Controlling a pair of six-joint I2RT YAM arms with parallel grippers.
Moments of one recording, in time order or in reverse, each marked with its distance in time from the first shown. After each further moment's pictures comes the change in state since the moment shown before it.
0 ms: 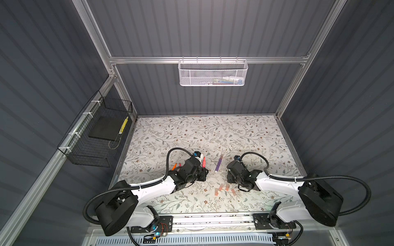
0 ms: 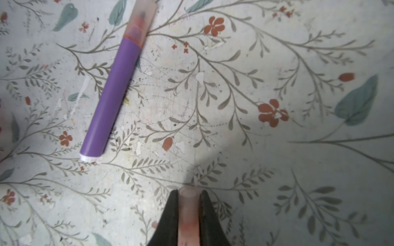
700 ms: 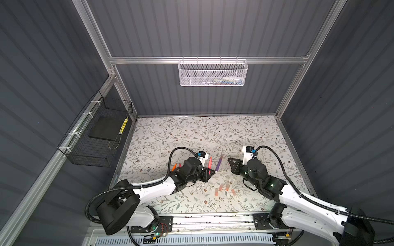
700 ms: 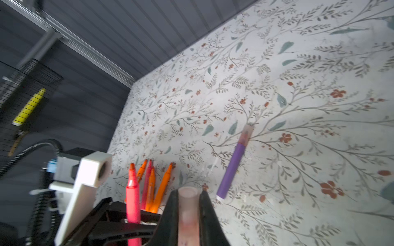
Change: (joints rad) left arm -0.001 0.013 -0.025 0.195 0.190 0.025; right arm -0.012 -0.448 -0.084 0.298 -0.045 0.045
